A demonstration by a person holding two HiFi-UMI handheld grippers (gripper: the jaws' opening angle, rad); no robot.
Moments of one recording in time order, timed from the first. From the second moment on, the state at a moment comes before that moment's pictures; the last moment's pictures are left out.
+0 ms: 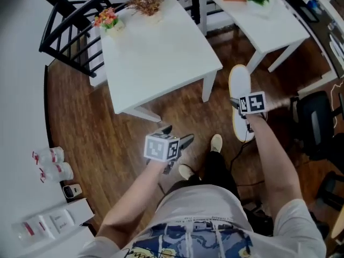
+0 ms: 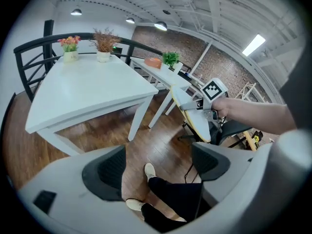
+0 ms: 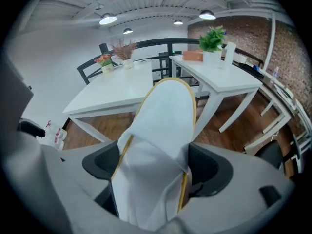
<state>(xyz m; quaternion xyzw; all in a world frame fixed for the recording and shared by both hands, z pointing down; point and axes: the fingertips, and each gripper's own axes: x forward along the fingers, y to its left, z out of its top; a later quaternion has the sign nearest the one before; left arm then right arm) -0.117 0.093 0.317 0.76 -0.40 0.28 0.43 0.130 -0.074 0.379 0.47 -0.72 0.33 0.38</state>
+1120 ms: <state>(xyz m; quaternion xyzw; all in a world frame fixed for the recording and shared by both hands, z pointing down) 0.079 -0.063 0.942 0.74 -0.30 0.39 0.47 0.238 -0.135 1.147 0.38 -0.71 0.37 0.47</state>
